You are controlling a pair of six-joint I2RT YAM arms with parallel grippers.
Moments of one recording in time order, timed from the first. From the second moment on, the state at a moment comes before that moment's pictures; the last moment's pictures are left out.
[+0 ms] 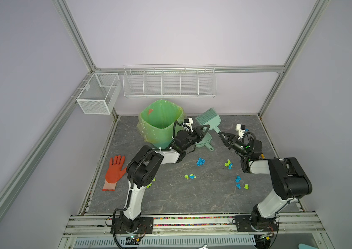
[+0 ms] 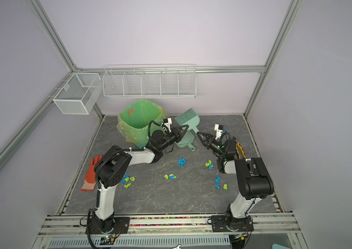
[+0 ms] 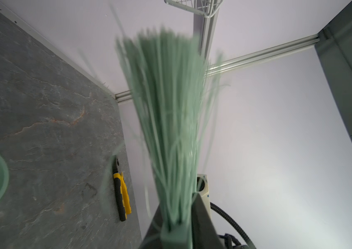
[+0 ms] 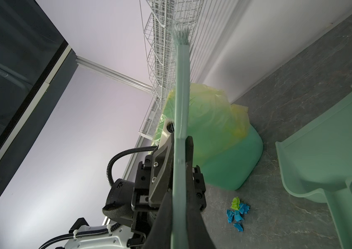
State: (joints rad) left arm -0.73 2.07 1.20 1.00 0.31 -1.32; right arm 0.08 1.70 0.59 1.31 -0.80 1.39
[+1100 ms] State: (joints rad) left arm -0.88 1.63 1.23 -0.07 0.05 -0.83; right arm -0.05 1.11 0.92 -0.34 -0.43 0.61
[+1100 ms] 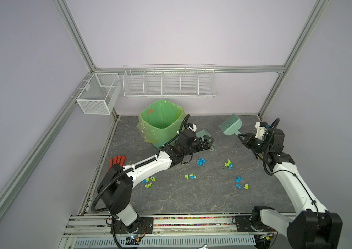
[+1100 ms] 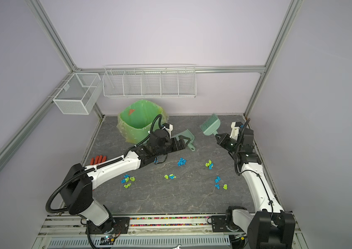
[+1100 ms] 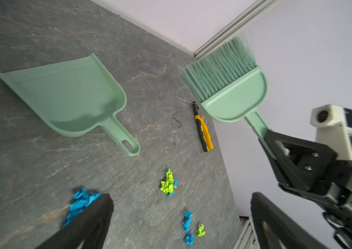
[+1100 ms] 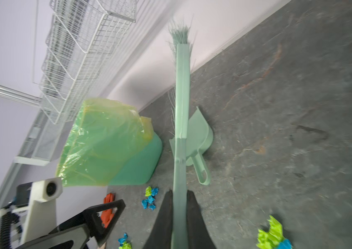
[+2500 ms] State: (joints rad) left arm -0.99 2.28 2.12 -0.85 -0.22 -0.88; right arm -0.05 0.97 1.05 -0.83 -0.17 0.41
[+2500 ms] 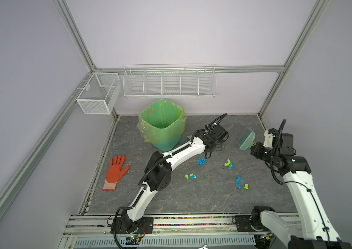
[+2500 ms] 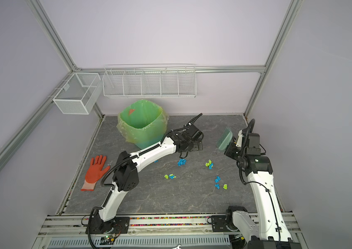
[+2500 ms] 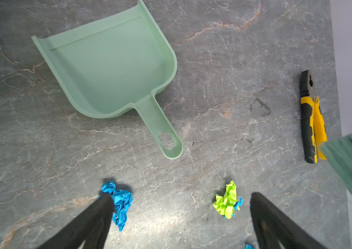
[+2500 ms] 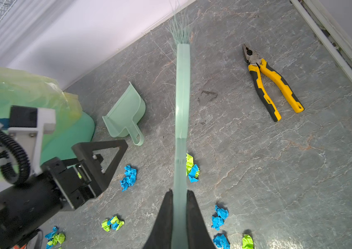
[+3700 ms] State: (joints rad) left arm -0.92 2.43 2.18 -0.77 -0.11 -0.92; right arm -0.05 0.89 1.05 -0.92 -0.13 0.35
